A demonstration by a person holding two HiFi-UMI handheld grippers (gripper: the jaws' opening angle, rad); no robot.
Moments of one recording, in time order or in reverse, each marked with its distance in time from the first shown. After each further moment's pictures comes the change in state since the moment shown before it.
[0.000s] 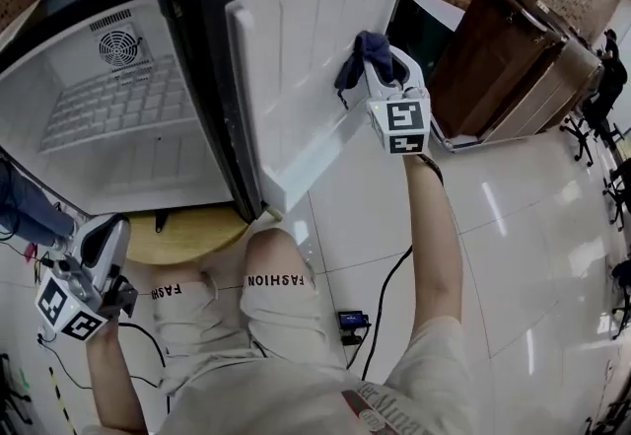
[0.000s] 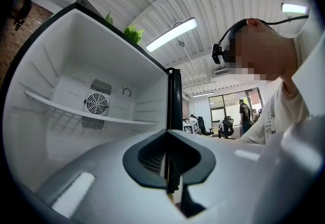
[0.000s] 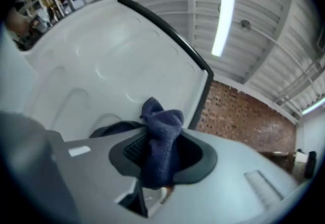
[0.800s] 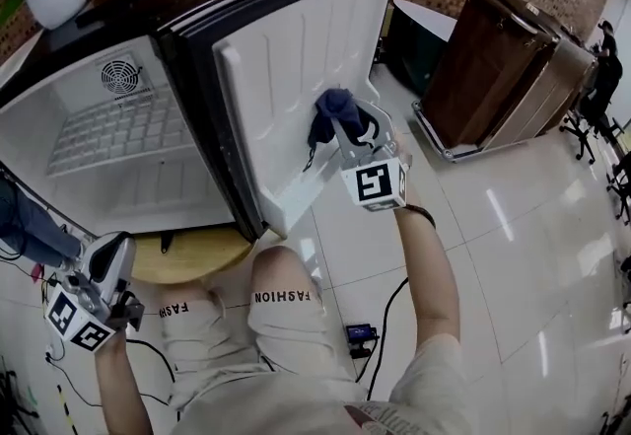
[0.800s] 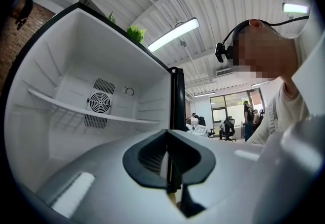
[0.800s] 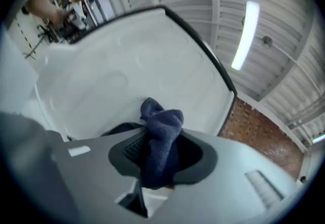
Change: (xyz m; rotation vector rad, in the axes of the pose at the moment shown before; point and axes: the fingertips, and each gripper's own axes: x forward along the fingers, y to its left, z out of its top) left arm -0.001 0.008 -0.001 -0.008 0.000 0.011; right arm -0.050 0.076 0.007 -0.115 -0.015 0.132
